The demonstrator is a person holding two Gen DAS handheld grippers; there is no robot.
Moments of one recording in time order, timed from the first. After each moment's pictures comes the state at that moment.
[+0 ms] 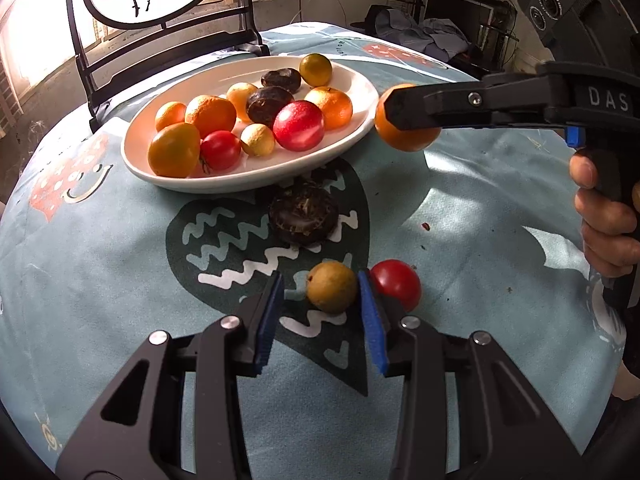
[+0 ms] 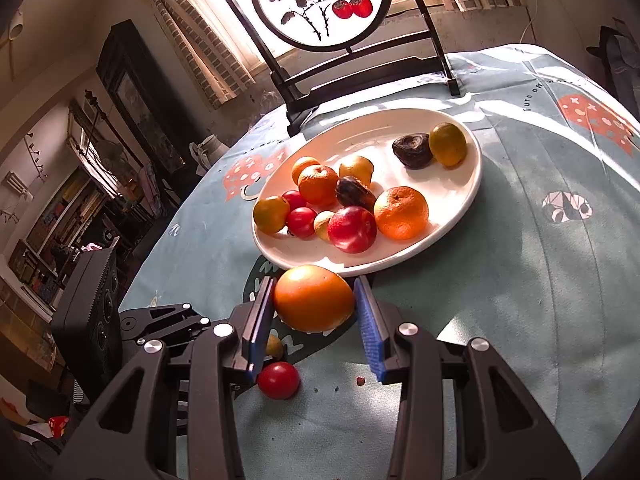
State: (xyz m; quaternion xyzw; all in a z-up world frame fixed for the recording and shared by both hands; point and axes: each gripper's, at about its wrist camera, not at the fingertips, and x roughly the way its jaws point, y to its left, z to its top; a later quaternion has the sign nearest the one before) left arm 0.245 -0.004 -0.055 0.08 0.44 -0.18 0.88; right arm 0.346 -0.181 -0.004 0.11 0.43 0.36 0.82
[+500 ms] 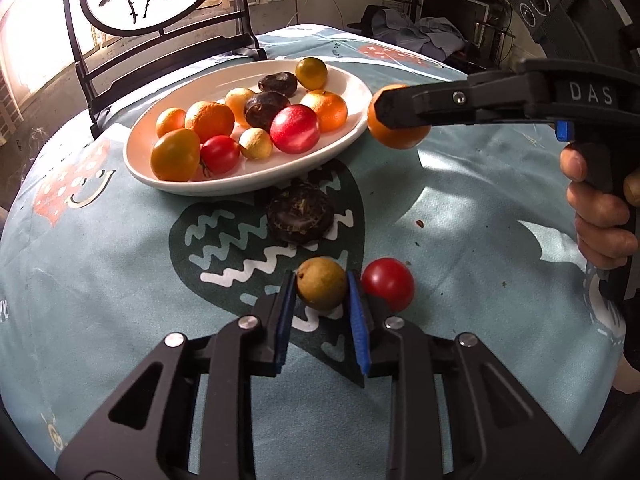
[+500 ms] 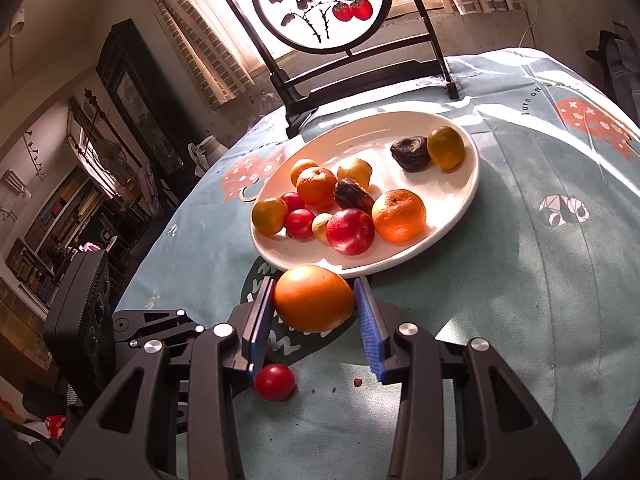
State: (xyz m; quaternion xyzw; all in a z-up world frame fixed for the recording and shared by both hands) left arm 0.236 -0.003 -0.046 0.08 0.43 -0.18 0.88; right arm 0.344 -0.182 -0.002 0.11 0.42 0.36 0.82
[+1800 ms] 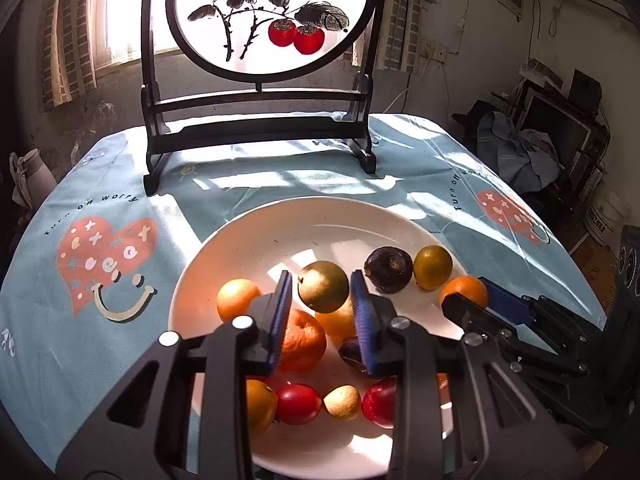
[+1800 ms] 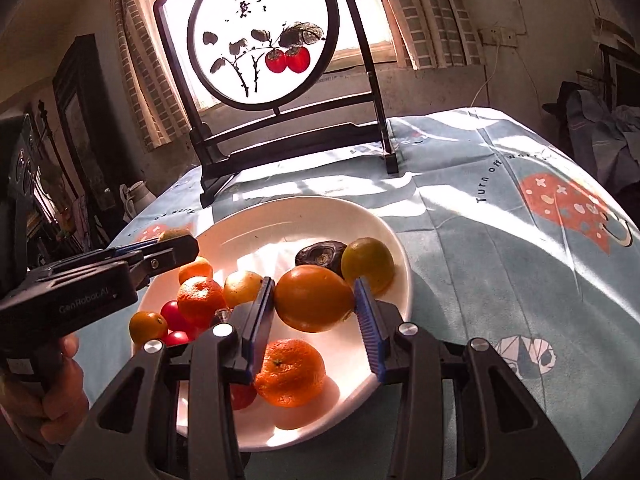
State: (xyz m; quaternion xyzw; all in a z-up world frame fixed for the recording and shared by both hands) left arm 0.394 0.009 0.015 -0.04 0.36 -0.02 0.93; right arm 0.442 -0.175 -0.015 0.07 0.35 0.25 0.90
